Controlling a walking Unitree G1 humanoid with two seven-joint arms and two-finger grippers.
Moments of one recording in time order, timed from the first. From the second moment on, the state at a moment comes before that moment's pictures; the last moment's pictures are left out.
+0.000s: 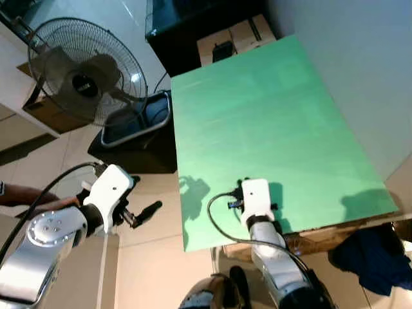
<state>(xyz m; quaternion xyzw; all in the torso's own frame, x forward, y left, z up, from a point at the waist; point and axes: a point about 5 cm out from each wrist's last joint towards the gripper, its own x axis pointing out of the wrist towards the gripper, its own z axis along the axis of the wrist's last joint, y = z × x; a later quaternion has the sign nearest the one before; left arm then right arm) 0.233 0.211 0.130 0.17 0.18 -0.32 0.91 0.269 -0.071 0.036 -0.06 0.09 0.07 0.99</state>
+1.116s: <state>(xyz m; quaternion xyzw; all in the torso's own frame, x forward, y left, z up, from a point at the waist) 0.225 0.219 0.128 0.18 0.20 -0.32 0.91 0.275 -0.070 0.011 -0.03 0.15 0.07 0.99</state>
